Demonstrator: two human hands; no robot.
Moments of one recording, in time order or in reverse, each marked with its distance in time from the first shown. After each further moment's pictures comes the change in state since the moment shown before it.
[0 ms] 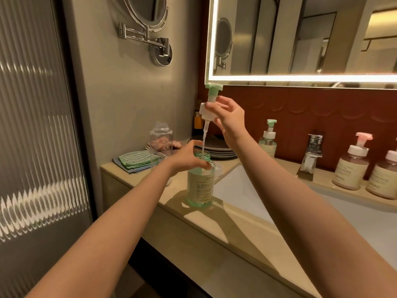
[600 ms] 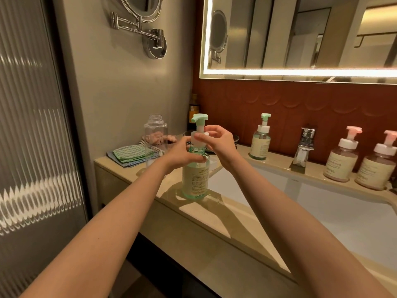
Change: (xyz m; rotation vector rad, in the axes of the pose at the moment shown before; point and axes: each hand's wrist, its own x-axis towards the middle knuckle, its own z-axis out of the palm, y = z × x) left_hand -0.007 -0.006 0.008 -0.103 0.072 0.012; right_hand -0.036 0.051 -0.020 -0.270 -0.092 0.148
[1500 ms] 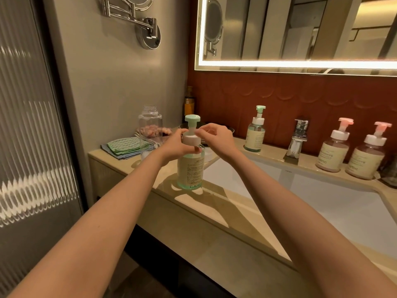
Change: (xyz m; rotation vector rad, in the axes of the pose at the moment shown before) left_hand -0.001 -0.005 0.002 -0.011 0.002 0.005; right_hand -0.013 0.004 -0.011 -0.473 -0.005 -0.134
